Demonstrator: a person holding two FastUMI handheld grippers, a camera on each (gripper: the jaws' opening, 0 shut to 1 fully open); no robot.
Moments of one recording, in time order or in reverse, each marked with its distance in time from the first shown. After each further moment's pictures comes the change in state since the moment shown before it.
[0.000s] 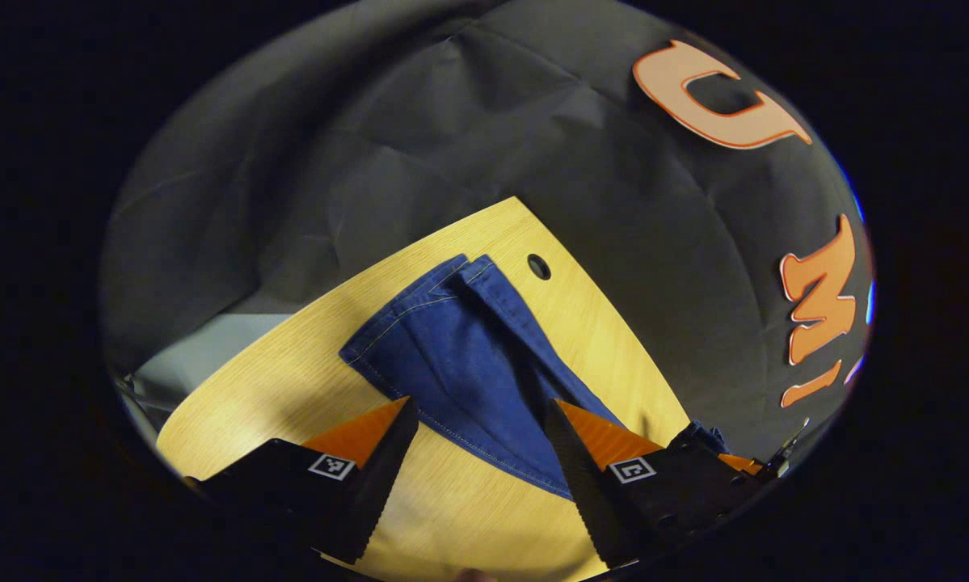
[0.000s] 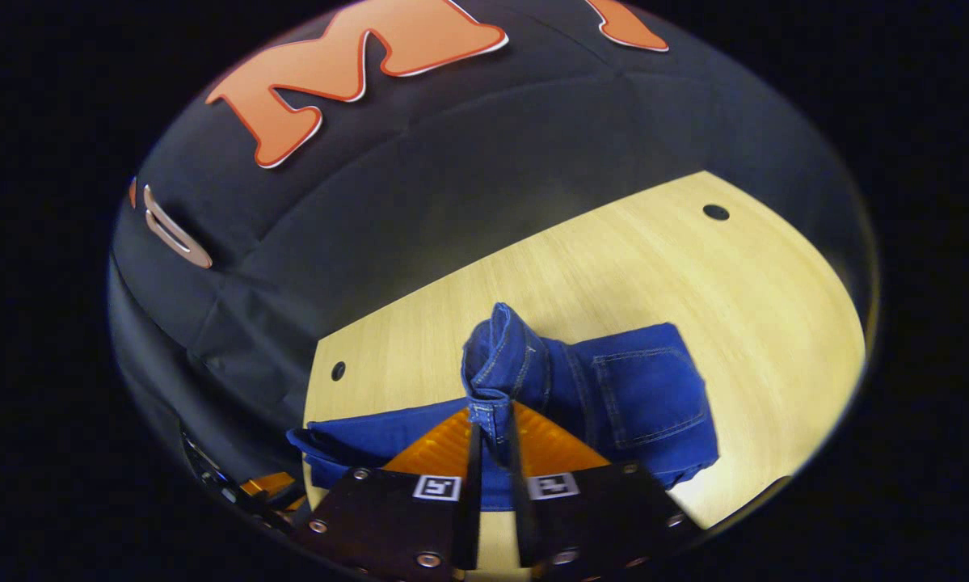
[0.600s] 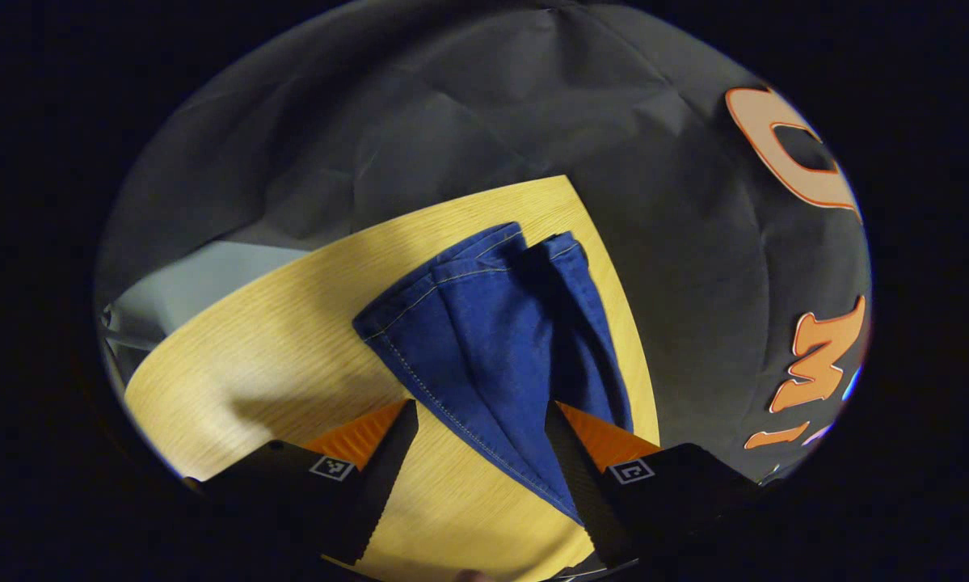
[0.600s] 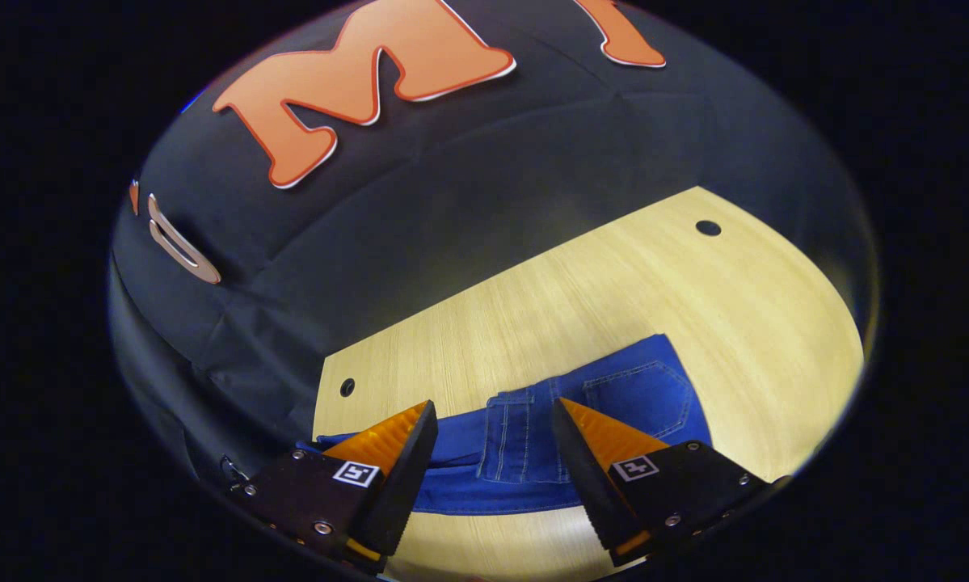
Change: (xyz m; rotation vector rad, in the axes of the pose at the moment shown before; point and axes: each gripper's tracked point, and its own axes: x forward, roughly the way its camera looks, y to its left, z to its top) left arm 0.044 0.028 -0.017 -0.246 0.128 -0.032; right arm -0.039 0.000 0.030 -0.025 -0.140 -0.031
